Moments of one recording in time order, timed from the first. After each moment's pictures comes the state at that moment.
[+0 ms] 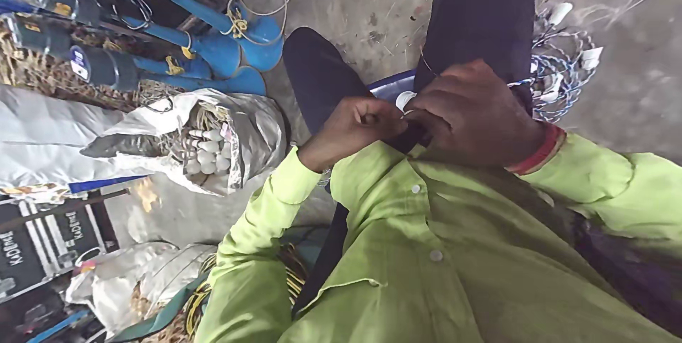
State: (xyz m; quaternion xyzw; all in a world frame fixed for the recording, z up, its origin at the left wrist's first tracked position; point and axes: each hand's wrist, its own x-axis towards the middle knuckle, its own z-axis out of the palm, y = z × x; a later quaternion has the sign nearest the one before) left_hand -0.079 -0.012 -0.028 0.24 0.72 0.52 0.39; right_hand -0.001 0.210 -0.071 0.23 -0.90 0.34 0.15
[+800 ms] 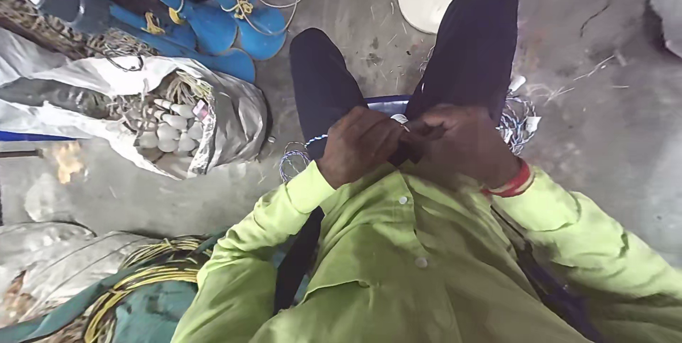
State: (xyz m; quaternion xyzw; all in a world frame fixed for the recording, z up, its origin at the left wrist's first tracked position) left_hand -0.040 -0.004 -0.066 0.40 0.83 0.35 -0.18; right_hand -0.004 0.212 -0.051 0.11 -0.87 0.48 -0.03
